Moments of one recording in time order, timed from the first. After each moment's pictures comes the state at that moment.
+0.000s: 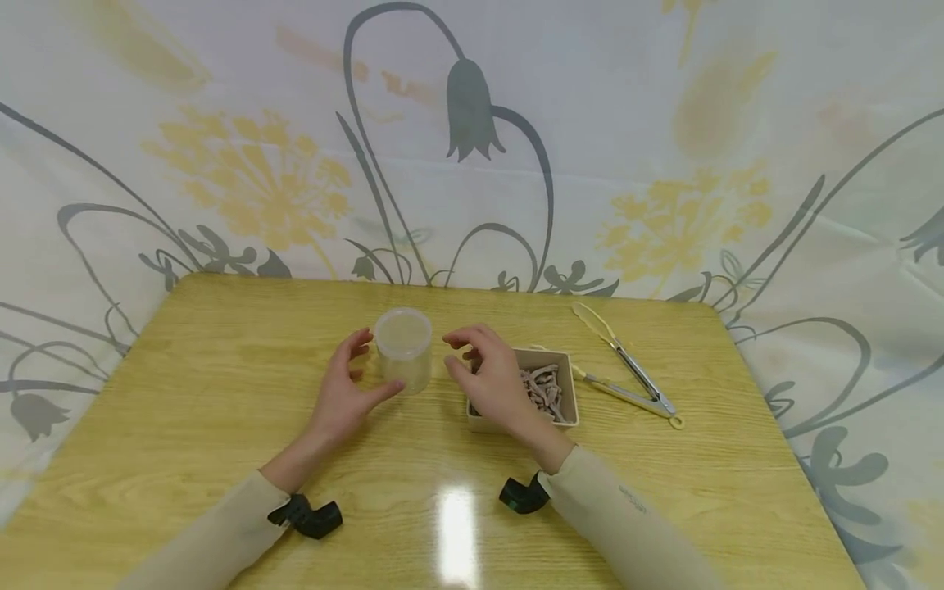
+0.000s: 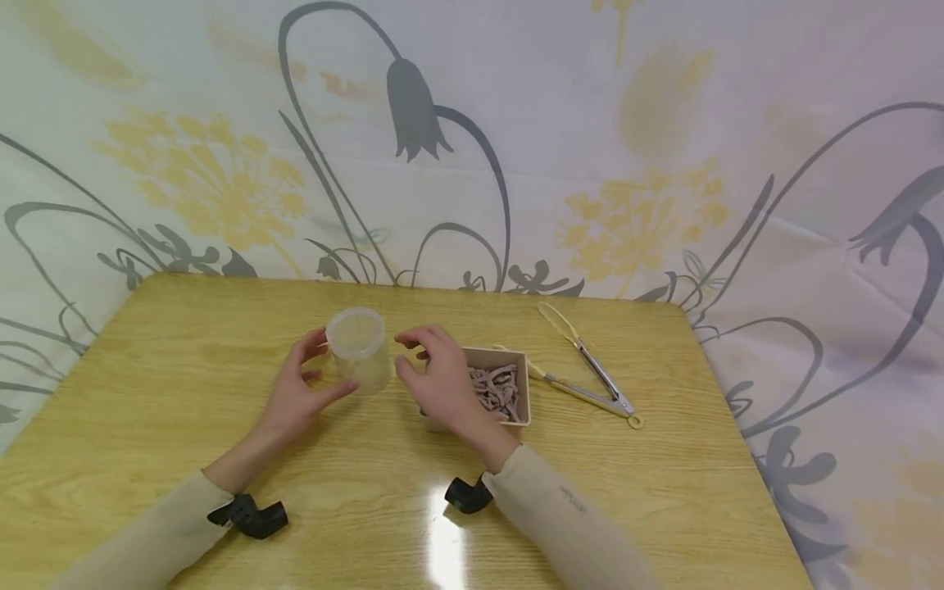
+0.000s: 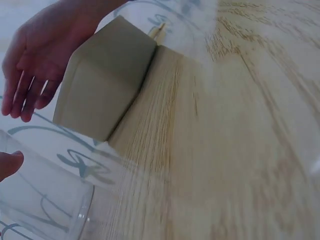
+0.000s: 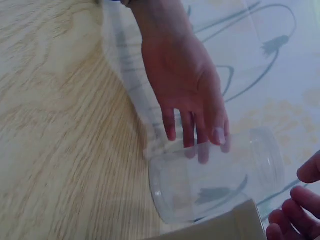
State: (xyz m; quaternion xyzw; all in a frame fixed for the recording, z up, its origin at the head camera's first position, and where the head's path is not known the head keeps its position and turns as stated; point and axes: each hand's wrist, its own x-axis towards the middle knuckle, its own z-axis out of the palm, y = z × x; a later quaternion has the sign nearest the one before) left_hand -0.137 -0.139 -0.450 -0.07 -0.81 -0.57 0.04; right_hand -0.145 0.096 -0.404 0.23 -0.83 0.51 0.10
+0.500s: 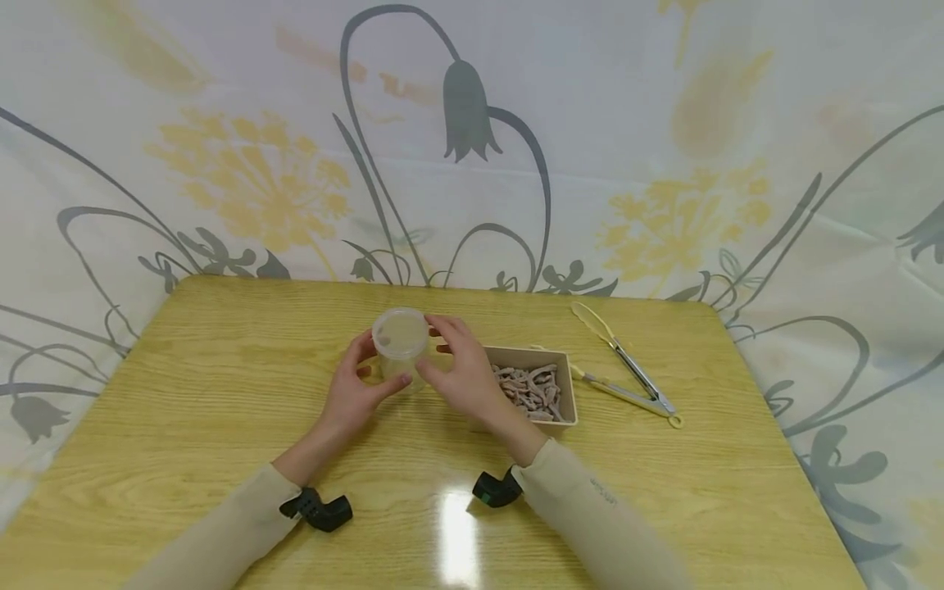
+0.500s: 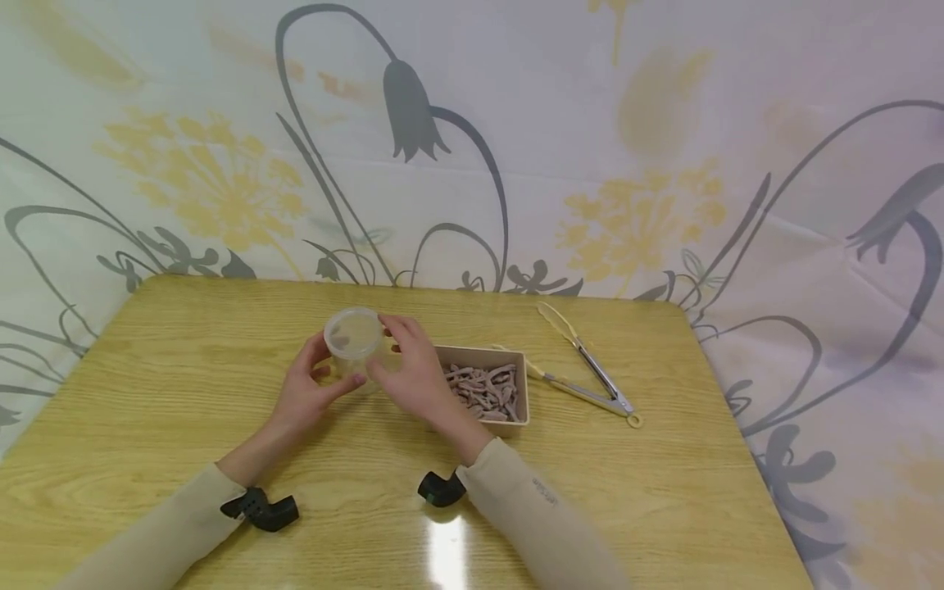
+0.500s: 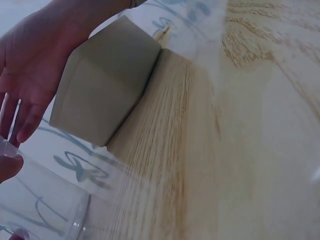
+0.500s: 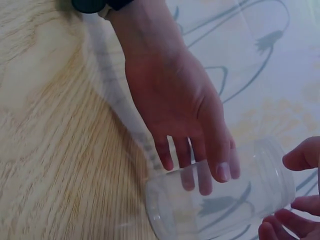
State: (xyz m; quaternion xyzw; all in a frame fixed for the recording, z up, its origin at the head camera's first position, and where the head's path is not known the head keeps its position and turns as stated) left_hand -0.143 -0.126 -0.450 -0.06 -0.80 -0.60 0.03; right_hand -0.156 0.070 -0.404 0.23 -0.82 0.52 0.04
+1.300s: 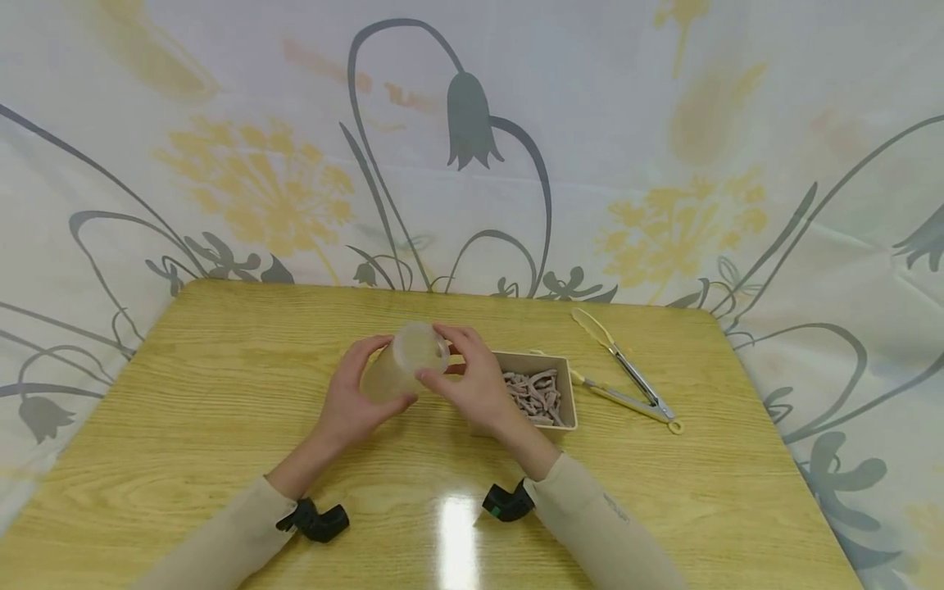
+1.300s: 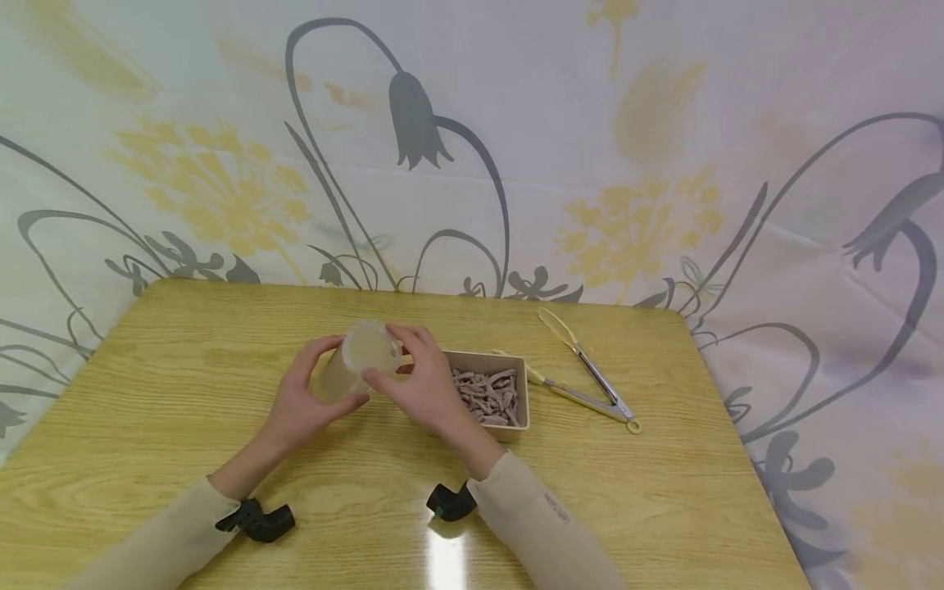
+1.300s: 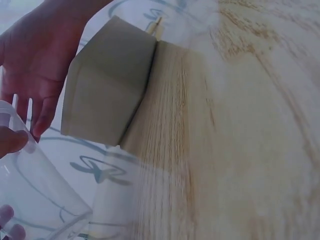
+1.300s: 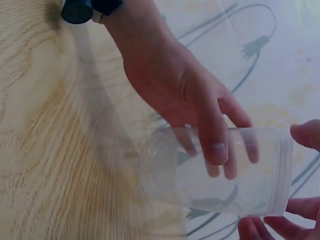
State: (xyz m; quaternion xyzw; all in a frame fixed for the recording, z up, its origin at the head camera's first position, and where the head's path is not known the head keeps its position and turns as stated) left_hand -0.135 -0.130 -0.444 -0.21 -0.81 -0.51 0.19; right_hand -0.141 0.079 -0.393 0.20 -0.82 0.54 0.01
